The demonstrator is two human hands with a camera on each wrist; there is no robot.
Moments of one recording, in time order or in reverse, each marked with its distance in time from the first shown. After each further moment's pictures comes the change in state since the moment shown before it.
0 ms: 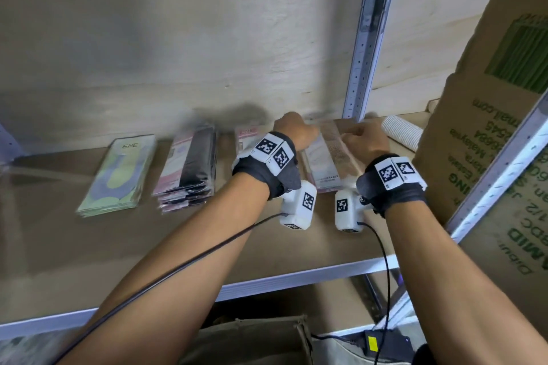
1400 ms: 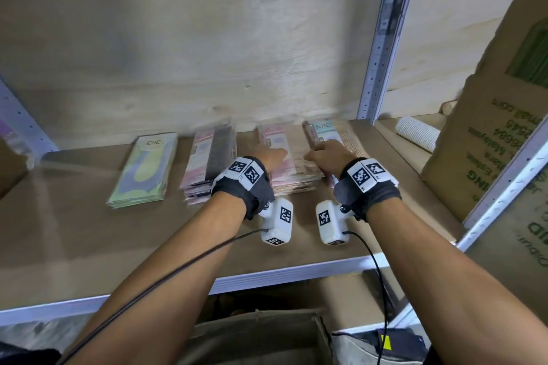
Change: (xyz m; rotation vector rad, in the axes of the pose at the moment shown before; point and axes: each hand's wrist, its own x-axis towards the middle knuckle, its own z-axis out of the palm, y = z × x) left_hand -0.002 -0.101 -0.017 -0.202 0.024 -0.275; right_hand -0.033 -0.040 0.073 -0.067 -0.394 0.002
